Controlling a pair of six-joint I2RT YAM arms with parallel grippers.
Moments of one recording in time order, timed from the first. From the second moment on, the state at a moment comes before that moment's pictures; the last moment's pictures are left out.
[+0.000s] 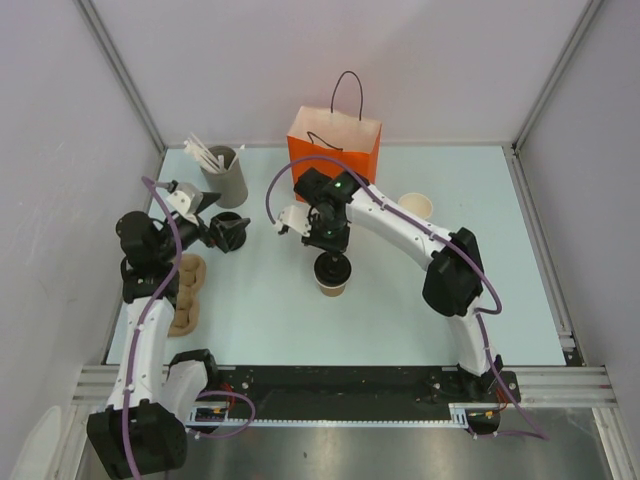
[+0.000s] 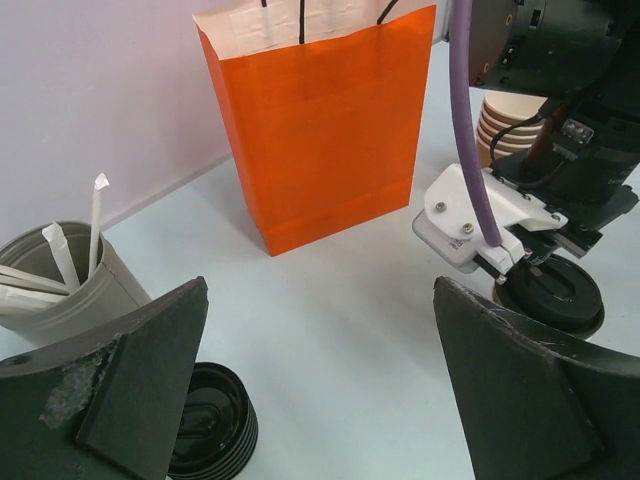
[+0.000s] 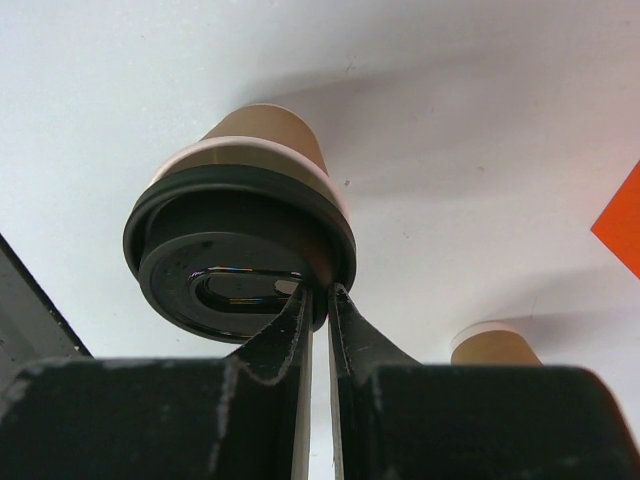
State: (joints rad) left arm 0.18 0.86 0.70 0.16 0.92 0.08; right arm 0.84 2.09 2.04 -1.27 -0.13 -0.61
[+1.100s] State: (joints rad) left arm 0.19 0.86 0.69 0.19 0.95 0.05; right arm 0.88 2.14 2.06 -1.27 -0.07 -0.59
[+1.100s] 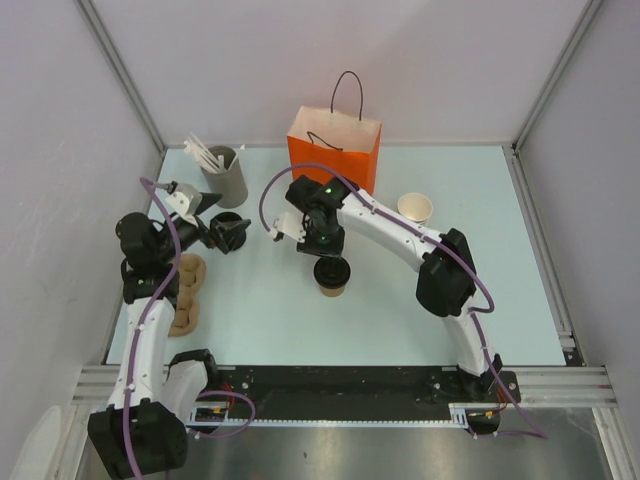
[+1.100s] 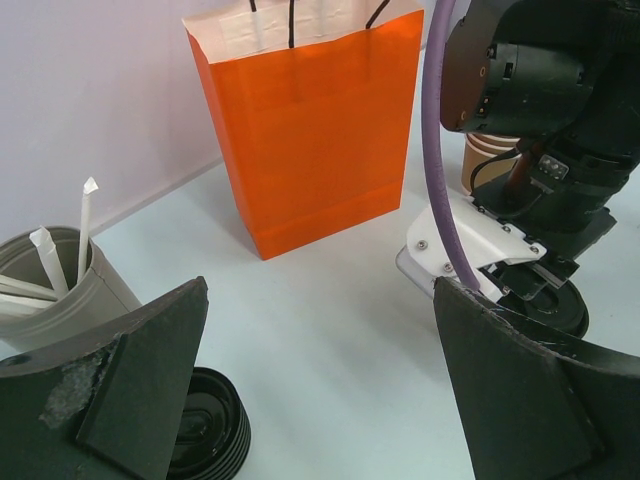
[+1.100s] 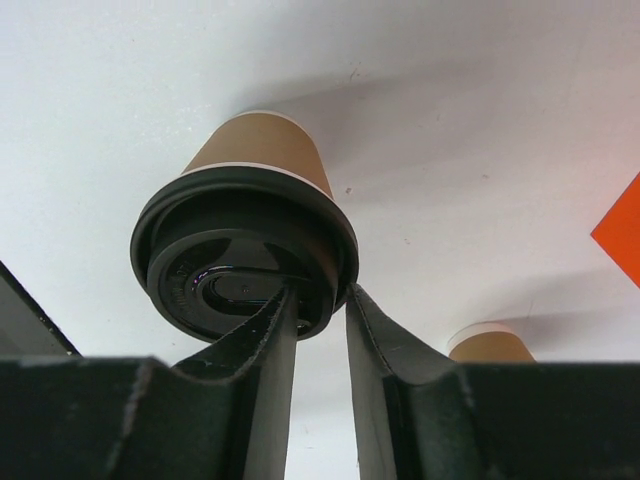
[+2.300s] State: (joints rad) left arm 0.18 0.95 0.70 0.16 1.10 0.03; right arm 0.82 1.70 1.83 -1.20 -0.12 -0.55
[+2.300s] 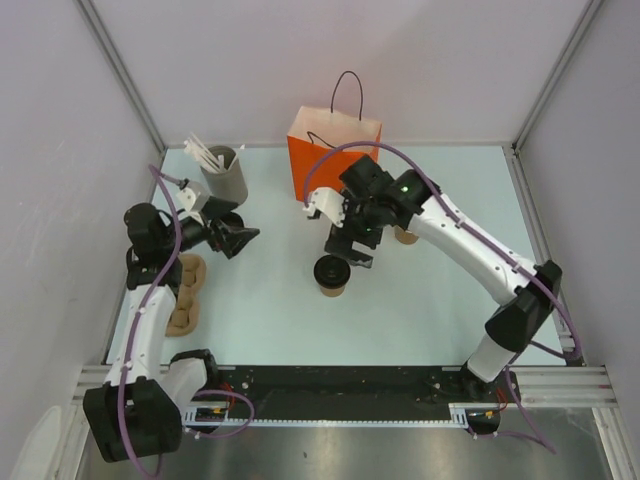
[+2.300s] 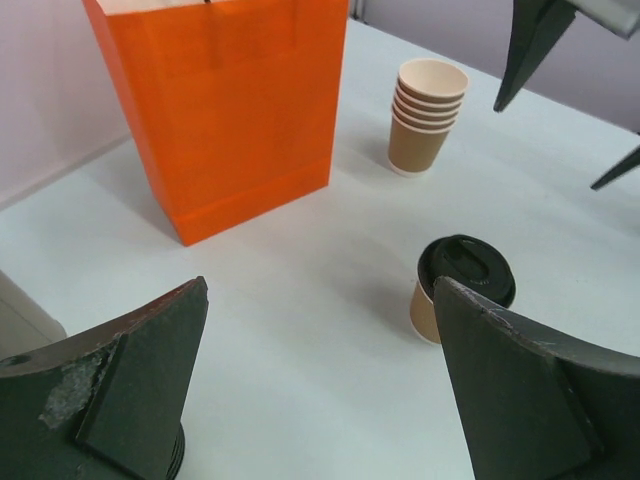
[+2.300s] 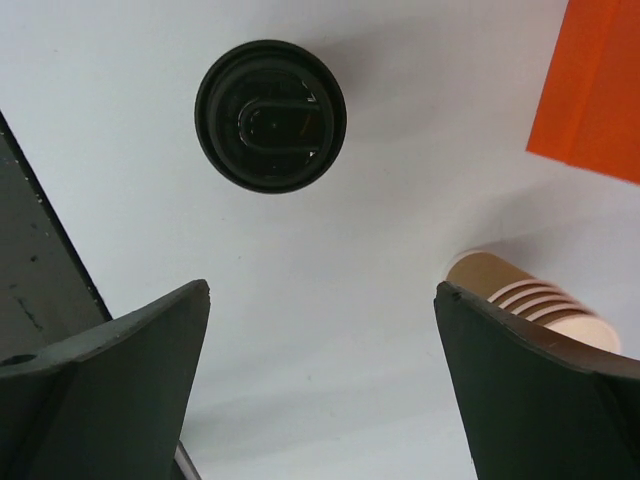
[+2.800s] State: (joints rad) left arm -0.16 1.12 0.77 -0.01 1.00 0.19; right arm 0.37 1.40 1.41 -0.86 -0.61 -0.39
